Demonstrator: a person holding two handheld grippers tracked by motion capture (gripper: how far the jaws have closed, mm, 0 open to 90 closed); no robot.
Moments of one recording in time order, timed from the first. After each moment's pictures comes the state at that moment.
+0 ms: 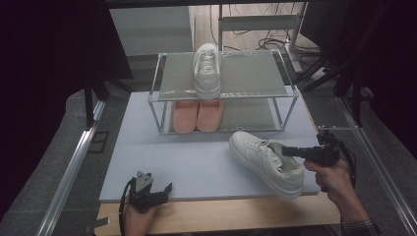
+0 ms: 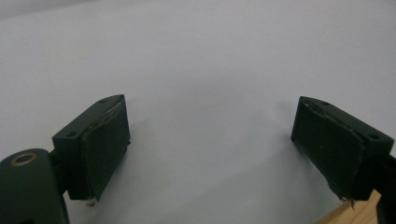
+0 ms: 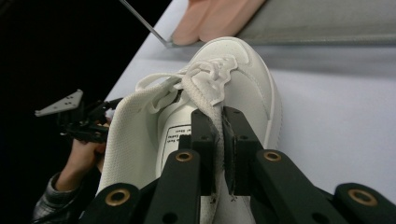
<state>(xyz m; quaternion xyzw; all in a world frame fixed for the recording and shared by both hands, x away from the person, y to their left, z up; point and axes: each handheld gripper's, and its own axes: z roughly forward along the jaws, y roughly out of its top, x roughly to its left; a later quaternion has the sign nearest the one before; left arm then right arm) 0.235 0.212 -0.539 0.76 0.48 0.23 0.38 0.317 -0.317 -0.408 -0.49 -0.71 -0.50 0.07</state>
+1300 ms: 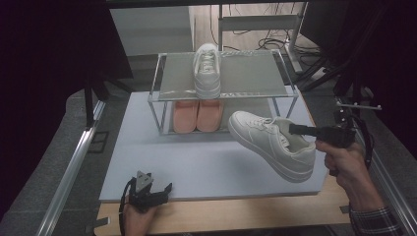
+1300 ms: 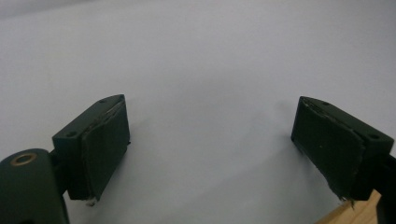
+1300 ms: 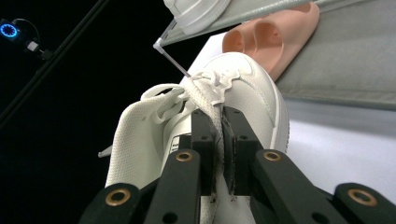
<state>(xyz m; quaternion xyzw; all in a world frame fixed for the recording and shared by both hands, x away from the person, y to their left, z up) 0.235 0.212 -0.539 0.76 0.48 0.23 0.38 0.322 -0.321 -0.333 -0.49 -0.66 -0.56 0.08</state>
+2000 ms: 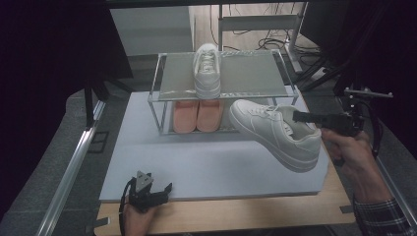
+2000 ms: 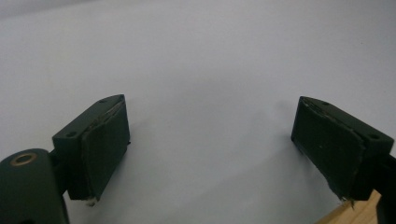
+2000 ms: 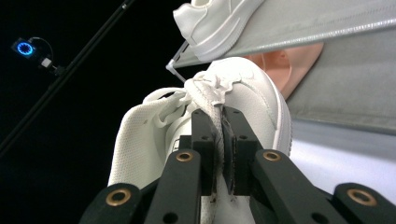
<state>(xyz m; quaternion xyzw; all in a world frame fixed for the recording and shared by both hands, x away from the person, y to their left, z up) 0.235 0.212 -0.539 0.76 0.48 0.23 0.38 0.328 -0.322 -0.298 -0.49 -0.65 -0.58 0.08</state>
